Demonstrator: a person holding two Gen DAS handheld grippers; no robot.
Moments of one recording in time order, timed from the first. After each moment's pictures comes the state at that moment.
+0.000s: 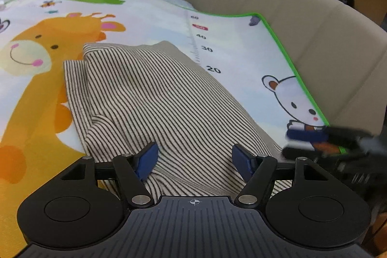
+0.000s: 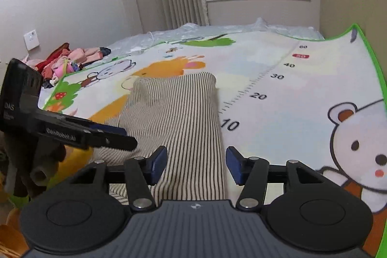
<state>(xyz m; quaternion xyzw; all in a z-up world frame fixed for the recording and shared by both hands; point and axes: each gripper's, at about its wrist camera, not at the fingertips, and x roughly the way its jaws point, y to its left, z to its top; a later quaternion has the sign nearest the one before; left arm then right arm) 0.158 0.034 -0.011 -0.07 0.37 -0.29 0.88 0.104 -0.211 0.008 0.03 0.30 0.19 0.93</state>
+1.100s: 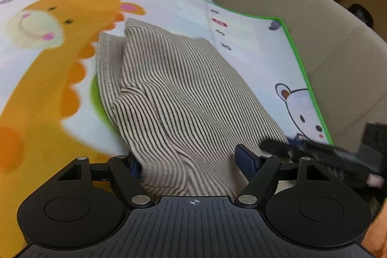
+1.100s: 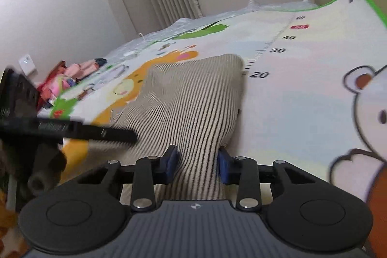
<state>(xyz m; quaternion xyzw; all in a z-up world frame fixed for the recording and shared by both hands) 0.191 0.041 -0.024 -0.13 0.41 -0.26 0.87 0.142 -0.220 -0.028 0.10 0.32 0.18 0.93</state>
